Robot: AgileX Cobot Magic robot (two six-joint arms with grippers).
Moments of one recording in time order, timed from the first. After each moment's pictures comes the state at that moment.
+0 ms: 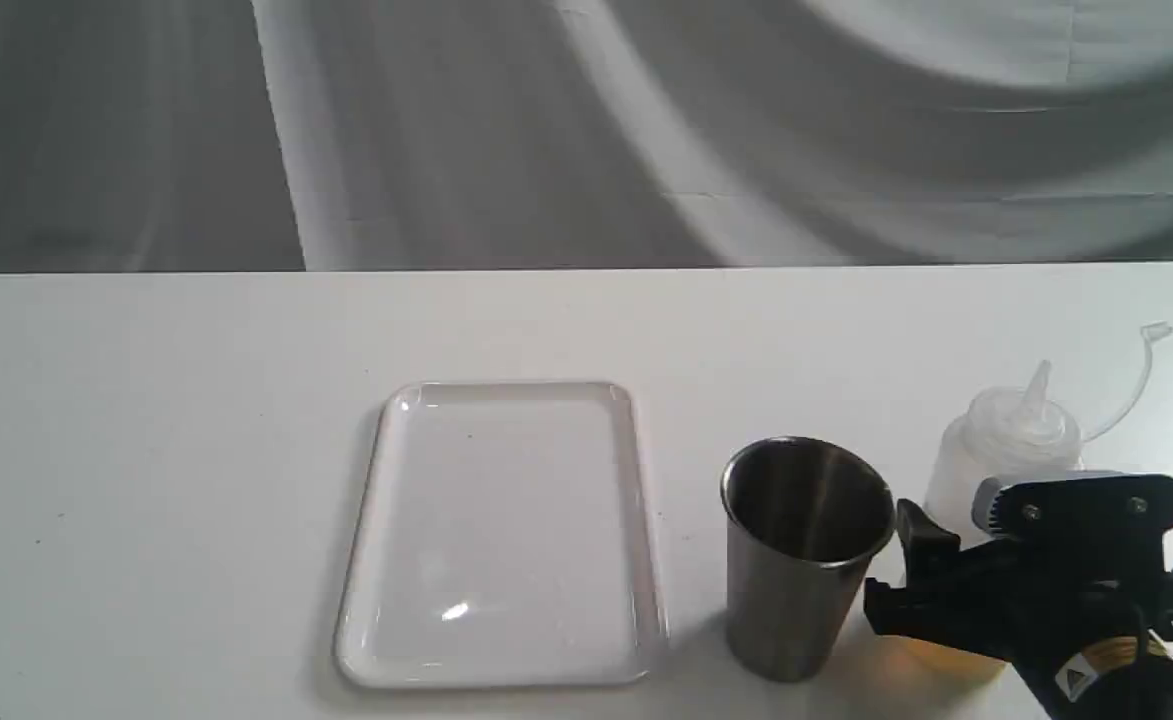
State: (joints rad) left arm 0.10 0.01 0.00 -0.01 0.26 -0.07; right arm 0.23 1.96 -0.35 0.36 -1.21 -0.07
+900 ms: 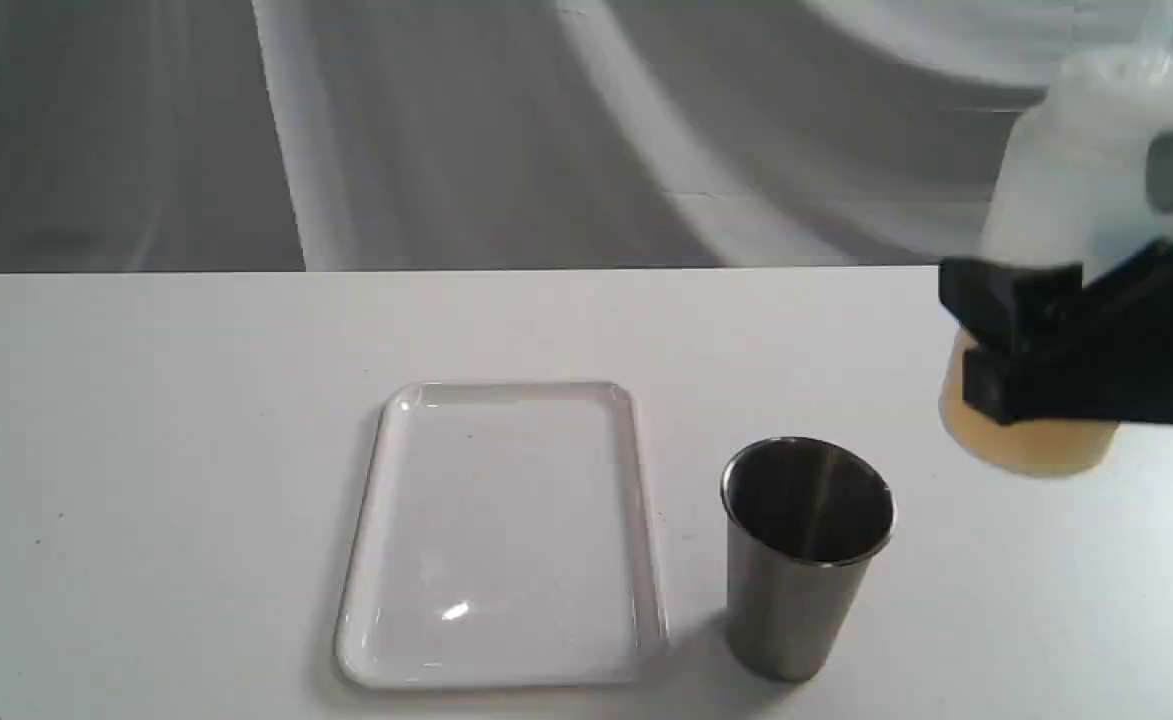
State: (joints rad) left arm 0.10 0.01 0.00 -0.01 0.26 -0.07; right arm 0.23 1.04 -0.62 0.83 -0.12 -0.91
